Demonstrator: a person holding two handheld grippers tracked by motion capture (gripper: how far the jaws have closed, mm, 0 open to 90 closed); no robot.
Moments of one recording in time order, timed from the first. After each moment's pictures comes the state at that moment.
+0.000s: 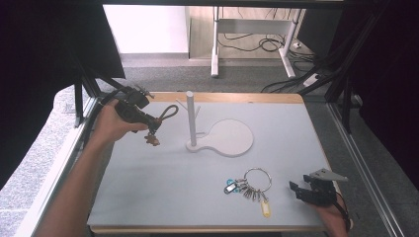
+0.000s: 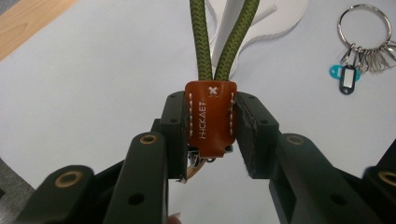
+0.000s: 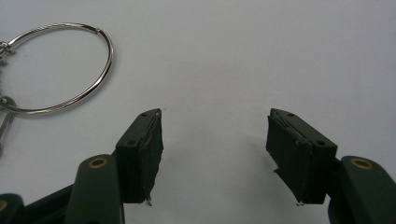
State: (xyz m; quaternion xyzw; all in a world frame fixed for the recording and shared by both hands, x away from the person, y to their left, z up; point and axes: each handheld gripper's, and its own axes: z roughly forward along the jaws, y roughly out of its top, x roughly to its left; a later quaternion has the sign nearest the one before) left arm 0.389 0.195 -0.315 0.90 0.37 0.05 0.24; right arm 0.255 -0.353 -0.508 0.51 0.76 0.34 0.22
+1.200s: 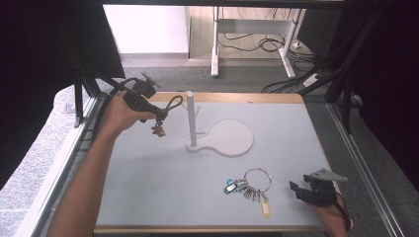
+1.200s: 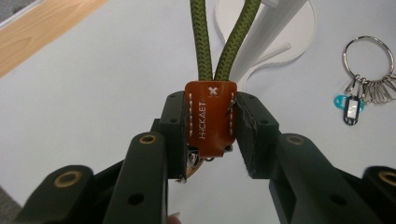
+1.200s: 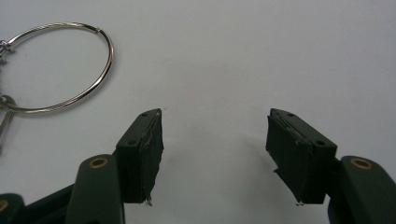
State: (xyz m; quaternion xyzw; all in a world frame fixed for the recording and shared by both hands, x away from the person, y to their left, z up) left arm 0.422 0.181 -0.319 0.89 0.39 0.04 0.25; right arm 0.254 -0.353 -0.507 0.50 0.77 0.33 0.22
